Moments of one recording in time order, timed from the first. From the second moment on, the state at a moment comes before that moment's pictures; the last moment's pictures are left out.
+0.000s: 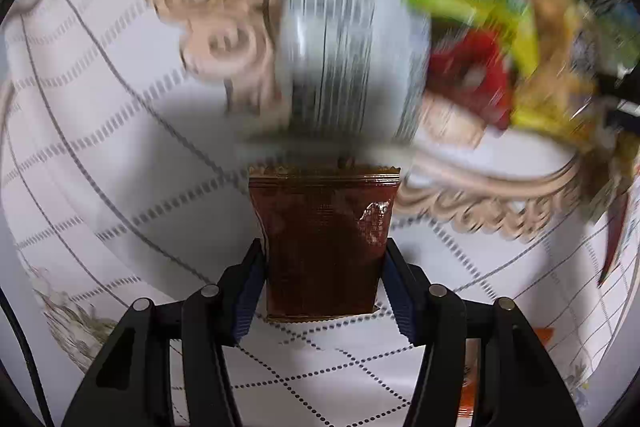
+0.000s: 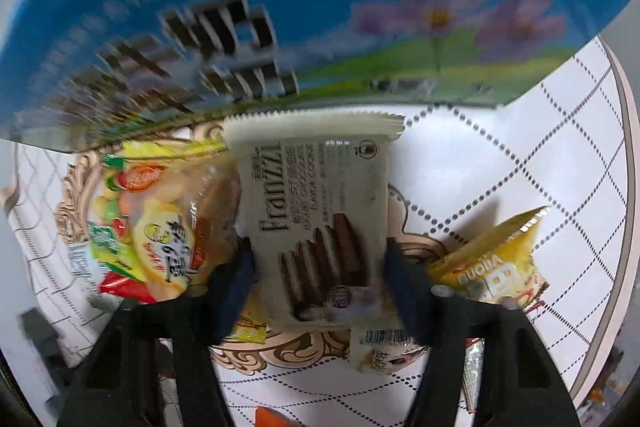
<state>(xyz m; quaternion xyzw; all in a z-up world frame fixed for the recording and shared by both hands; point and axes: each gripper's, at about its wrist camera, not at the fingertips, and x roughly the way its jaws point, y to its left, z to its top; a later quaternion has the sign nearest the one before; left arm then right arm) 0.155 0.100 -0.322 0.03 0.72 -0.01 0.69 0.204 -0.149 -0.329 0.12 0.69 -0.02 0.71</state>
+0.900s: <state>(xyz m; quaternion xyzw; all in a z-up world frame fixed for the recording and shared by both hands) 0.137 0.049 -0.310 0.06 0.72 -0.05 0.69 0.088 -0.115 -0.360 0.12 0.74 0.03 0.66</state>
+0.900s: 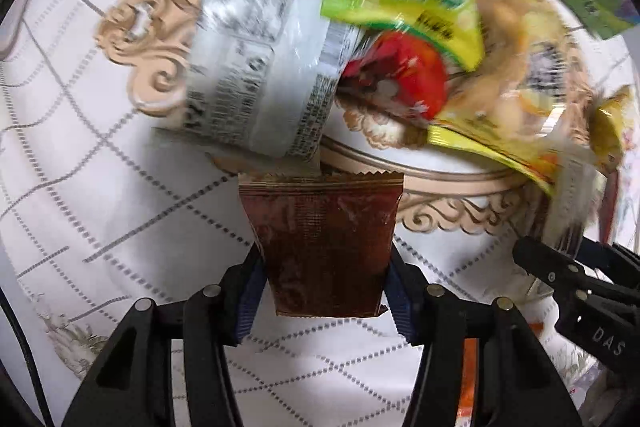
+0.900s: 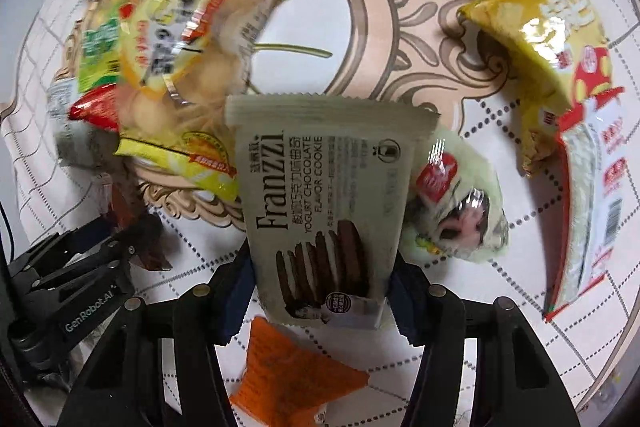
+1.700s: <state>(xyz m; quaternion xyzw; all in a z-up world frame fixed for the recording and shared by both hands) 0.325 -0.014 -0.107 0.02 0.61 -0.14 0.78 0.254 -0.187 -0.123 0.19 0.55 0.09 0.81</state>
